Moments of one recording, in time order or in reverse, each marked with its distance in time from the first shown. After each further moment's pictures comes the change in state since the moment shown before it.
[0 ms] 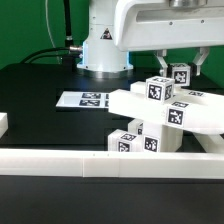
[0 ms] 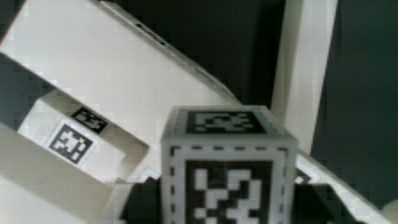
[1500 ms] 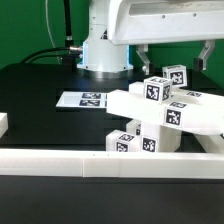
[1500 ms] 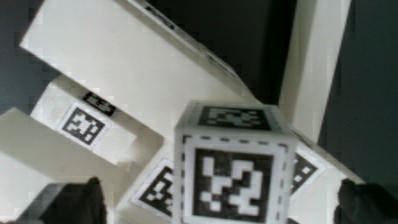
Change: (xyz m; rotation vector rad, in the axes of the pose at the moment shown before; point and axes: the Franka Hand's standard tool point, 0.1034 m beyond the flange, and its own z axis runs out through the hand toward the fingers) arm -0.004 0.009 -0.005 -0.007 0.113 -0.004
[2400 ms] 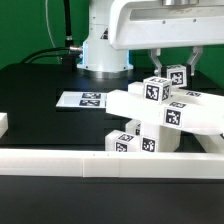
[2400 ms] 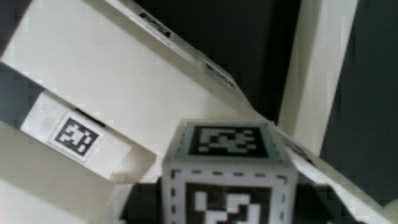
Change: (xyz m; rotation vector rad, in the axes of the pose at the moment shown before) arm -0.002 -0.002 0.005 -0.001 -0.013 -0.002
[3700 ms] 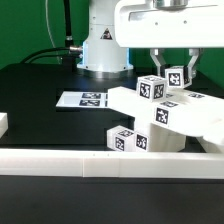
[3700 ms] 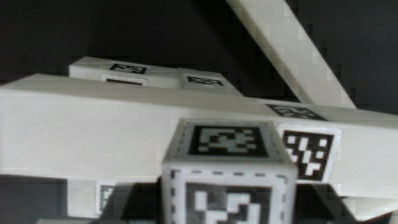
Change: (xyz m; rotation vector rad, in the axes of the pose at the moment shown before) arm 0.001 -0.004 0.001 0.042 -0.007 0.800
